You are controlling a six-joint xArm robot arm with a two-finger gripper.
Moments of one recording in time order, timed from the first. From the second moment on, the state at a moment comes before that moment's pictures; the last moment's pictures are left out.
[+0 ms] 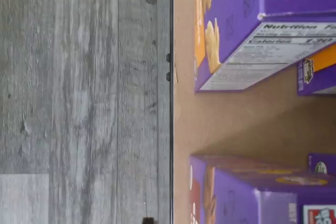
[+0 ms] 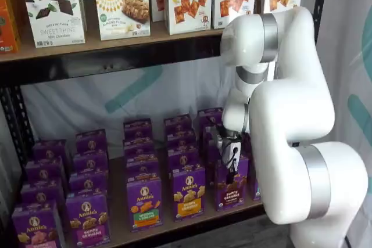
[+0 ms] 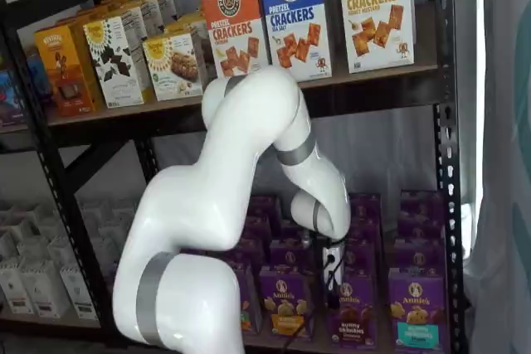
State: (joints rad) arm -0.12 0.98 -1.37 0.27 0.37 -1.94
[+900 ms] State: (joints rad) arm -0.12 0.96 -1.34 0.33 0.35 -1.99
